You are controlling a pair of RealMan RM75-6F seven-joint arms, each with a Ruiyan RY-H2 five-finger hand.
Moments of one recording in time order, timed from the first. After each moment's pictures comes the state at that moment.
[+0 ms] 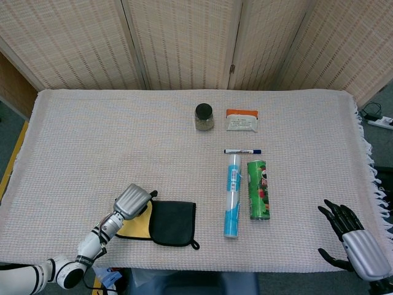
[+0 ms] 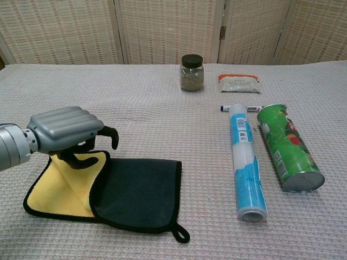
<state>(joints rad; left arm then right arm) -0.65 -1.52 -0.08 -1.48 1.36 0.90 0.55 -0.02 -0.98 -0.13 -1.72 -1.79 1.55 0.16</state>
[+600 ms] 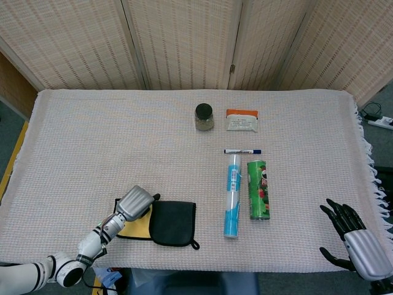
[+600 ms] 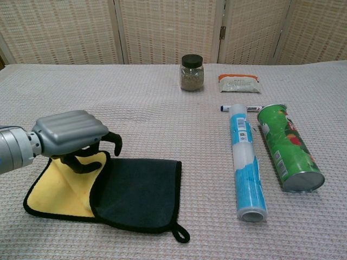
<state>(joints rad) -0.69 -1.53 -0.04 -1.45 1.41 0.90 0.49 -0.02 -0.98 -0.13 -1.72 -1.78 1.56 0.15</state>
